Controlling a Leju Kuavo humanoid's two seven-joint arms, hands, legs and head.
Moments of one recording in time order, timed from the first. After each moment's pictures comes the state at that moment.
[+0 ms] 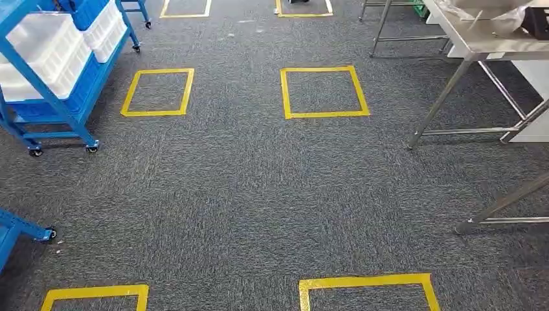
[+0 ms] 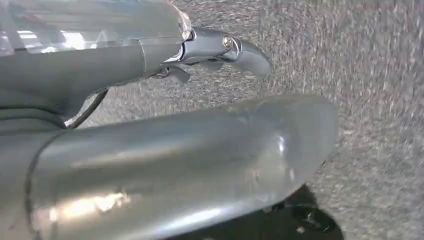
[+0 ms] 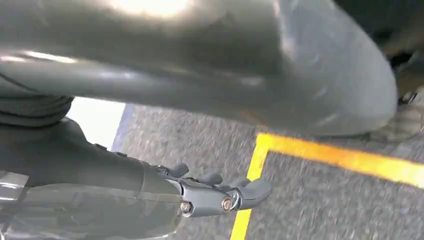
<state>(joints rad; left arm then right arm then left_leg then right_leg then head) -0.06 -0.16 1.35 -0.22 -1.32 0.00 -0.31 -0.02 0.13 -1.16 -0.24 1.34 0.06 0.00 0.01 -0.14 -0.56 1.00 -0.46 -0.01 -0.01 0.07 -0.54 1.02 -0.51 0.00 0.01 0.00</state>
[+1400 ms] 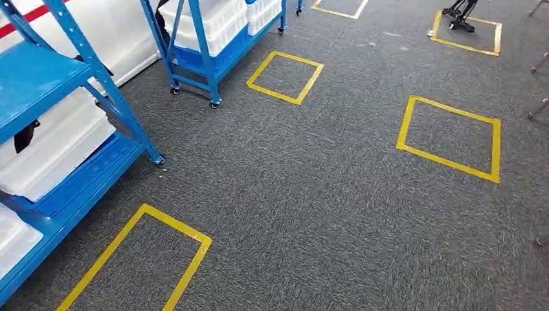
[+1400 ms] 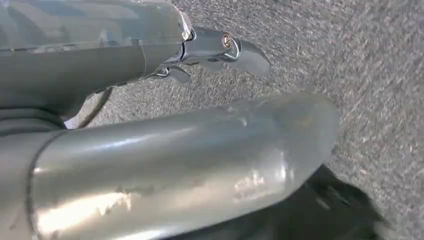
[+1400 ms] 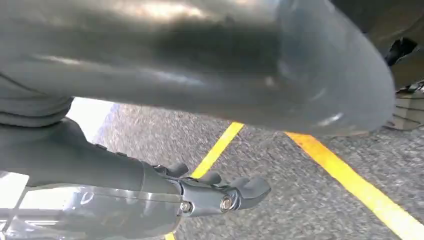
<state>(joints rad) -0.06 -0.16 1.35 -0.22 -1.32 0.01 -0.30 -0.01 0.13 -1.17 -0.24 1.36 0.05 0.00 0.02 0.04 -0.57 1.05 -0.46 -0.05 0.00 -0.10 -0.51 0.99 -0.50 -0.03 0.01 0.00</state>
